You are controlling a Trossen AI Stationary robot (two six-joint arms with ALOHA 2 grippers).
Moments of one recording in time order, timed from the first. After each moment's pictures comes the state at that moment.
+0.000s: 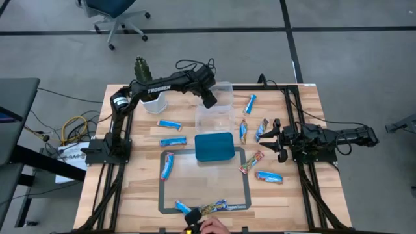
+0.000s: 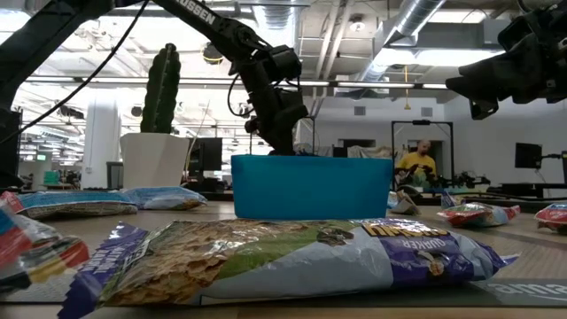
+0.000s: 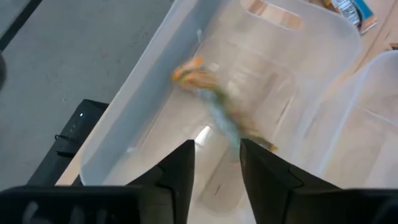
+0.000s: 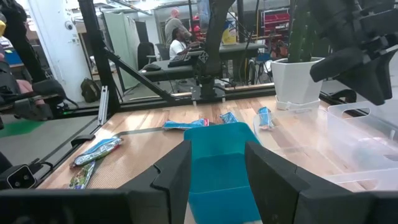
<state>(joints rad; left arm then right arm) 0.53 2.05 1.72 -0.64 -0.08 0.02 0.09 0.06 0.01 0.03 0.05 0.08</state>
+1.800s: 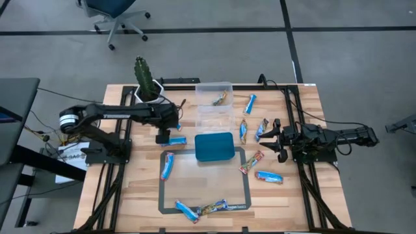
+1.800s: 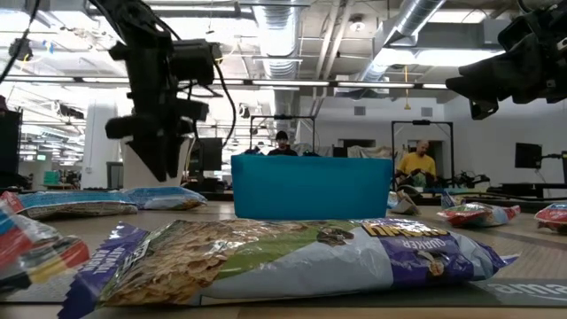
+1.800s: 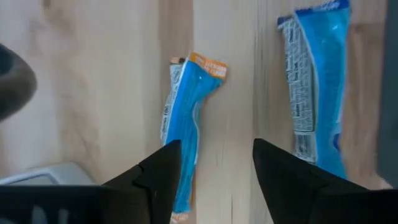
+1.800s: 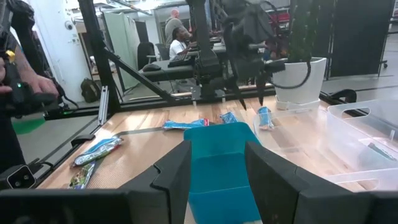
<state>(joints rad) 0.36 1.42 0.79 -0.64 -0.09 0.41 0.09 0.06 0.01 0.03 0.05 0.08</state>
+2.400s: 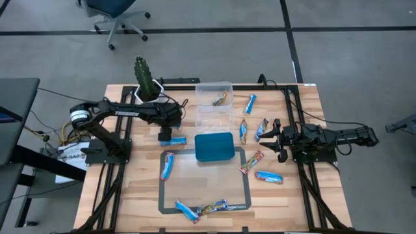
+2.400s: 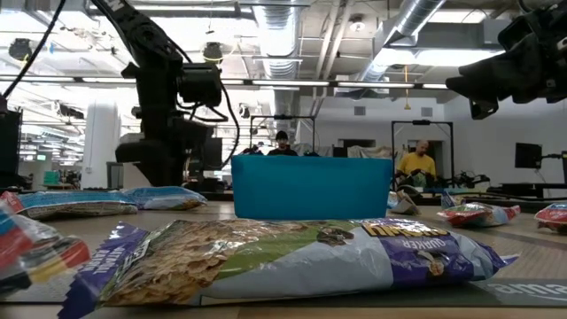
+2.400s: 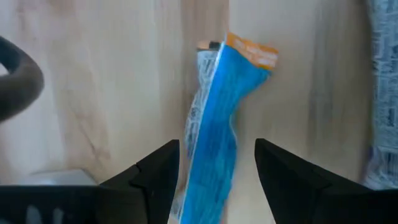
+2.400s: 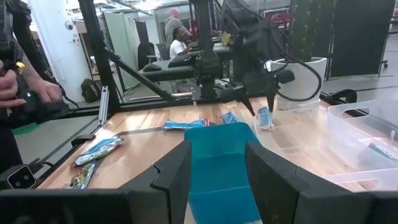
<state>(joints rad) 0.41 1.54 0.79 -0.57 -0.15 0.46 0.09 0.06 0.01 0.03 0.05 0.08</state>
